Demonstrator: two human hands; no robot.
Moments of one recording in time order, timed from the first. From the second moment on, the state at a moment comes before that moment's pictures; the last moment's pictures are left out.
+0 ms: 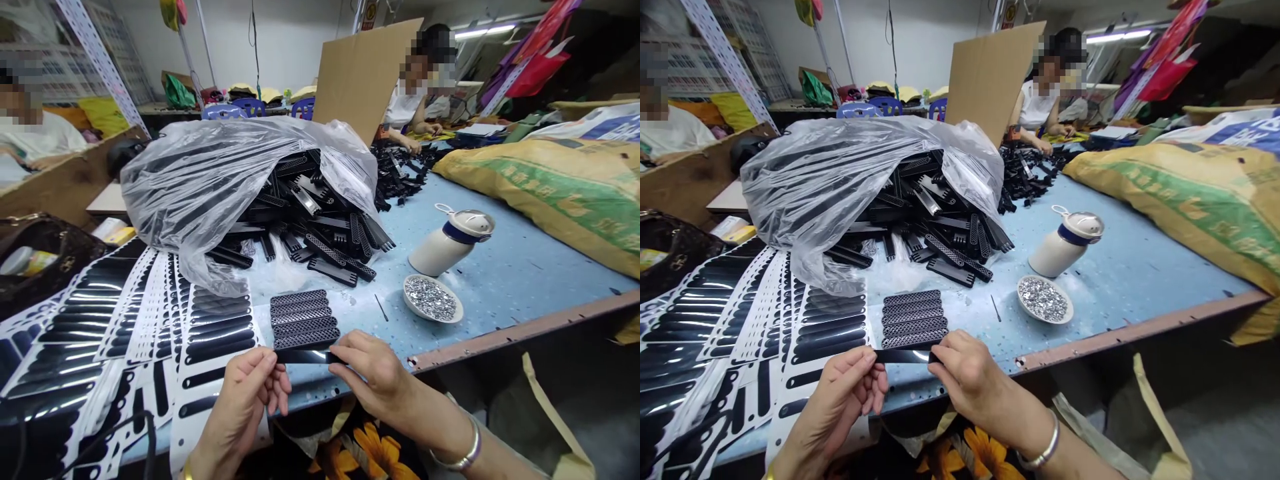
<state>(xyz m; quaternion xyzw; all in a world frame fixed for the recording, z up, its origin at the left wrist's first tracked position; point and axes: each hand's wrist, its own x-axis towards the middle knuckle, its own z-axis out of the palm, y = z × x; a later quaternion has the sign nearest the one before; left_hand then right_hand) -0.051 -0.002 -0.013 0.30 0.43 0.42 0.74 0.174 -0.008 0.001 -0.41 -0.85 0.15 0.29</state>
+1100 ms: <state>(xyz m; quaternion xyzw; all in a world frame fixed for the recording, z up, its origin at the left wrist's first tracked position) -0.065 0.029 -0.051 0.58 0.56 0.37 0.46 0.198 0.021 -0.034 -0.46 -0.79 0.18 0.35</state>
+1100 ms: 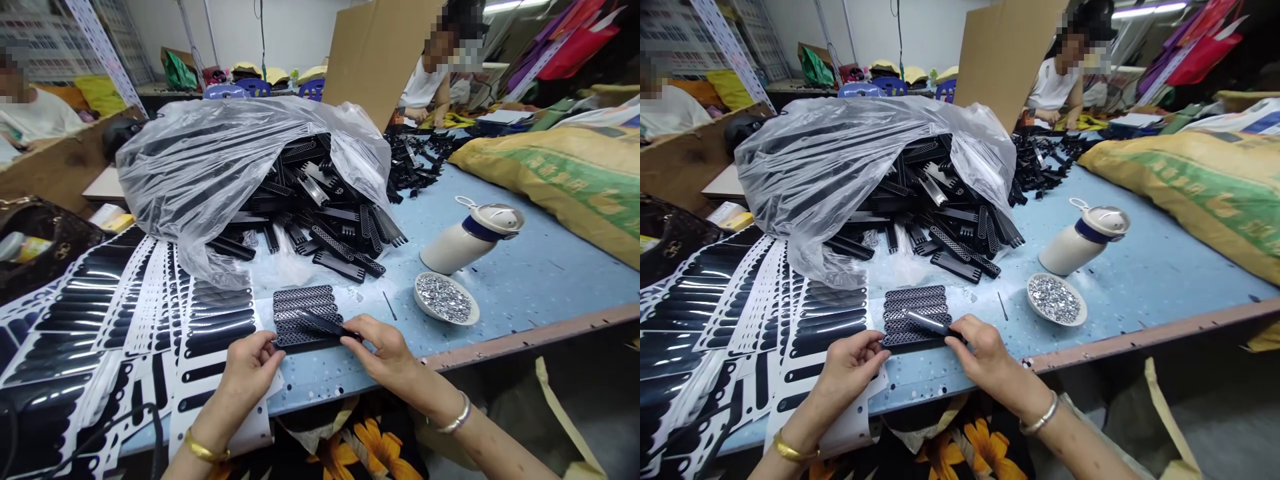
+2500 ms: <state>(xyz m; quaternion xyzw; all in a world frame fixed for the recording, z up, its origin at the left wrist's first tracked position) -0.059 0.024 -0.041 0.41 0.55 0.37 0.63 0.181 0.018 -0.021 -0.38 -0.90 0.08 0.18</state>
